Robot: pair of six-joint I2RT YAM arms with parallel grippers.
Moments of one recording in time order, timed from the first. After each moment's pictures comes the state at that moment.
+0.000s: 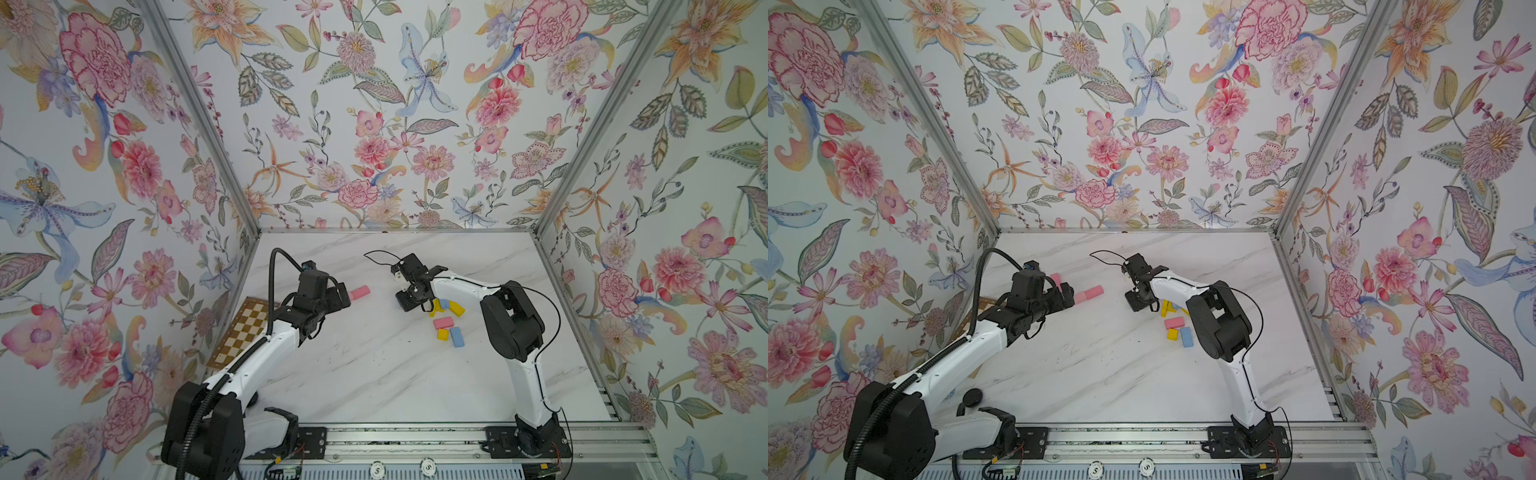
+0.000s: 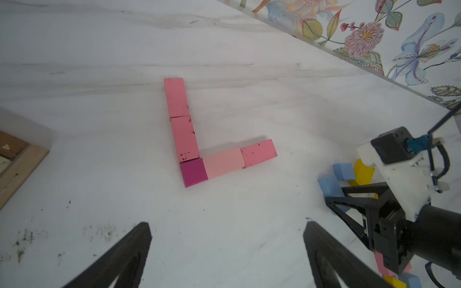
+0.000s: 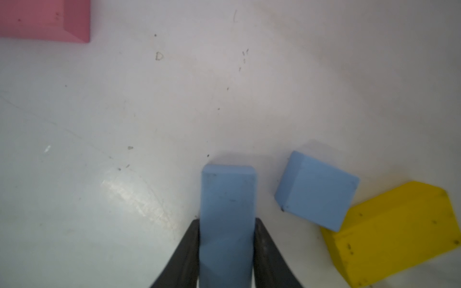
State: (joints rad) left arm -0.33 1.25 0.79 -0.28 -0.11 -0.55; right arm 0.66 2.20 1.63 -0.59 0.01 0.03
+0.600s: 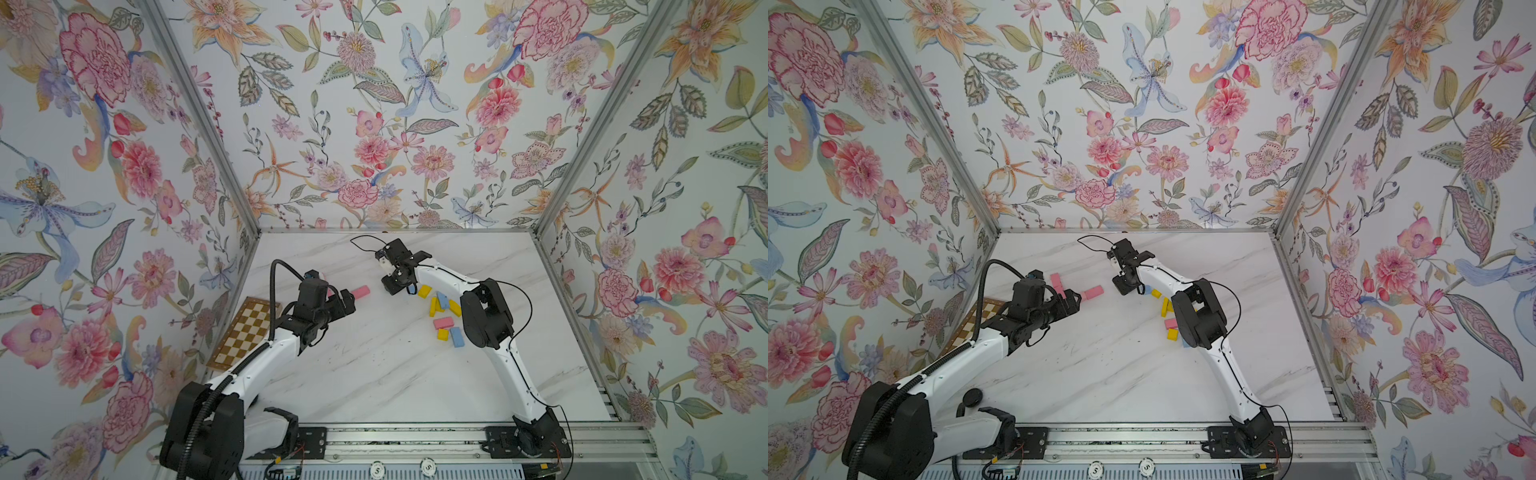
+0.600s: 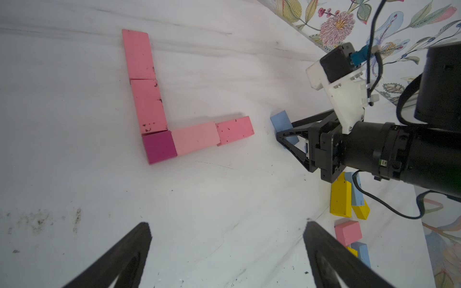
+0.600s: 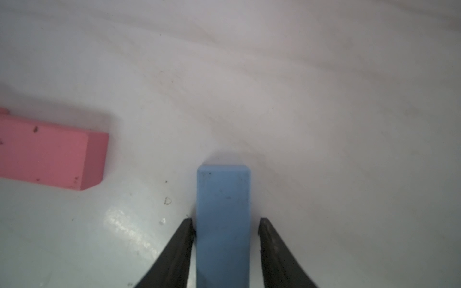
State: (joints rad) left arm -0.33 1.24 0.70 -0.17 0.04 -0.64; right arm 0.65 2.47 2.09 -0.72 0.01 -0.08
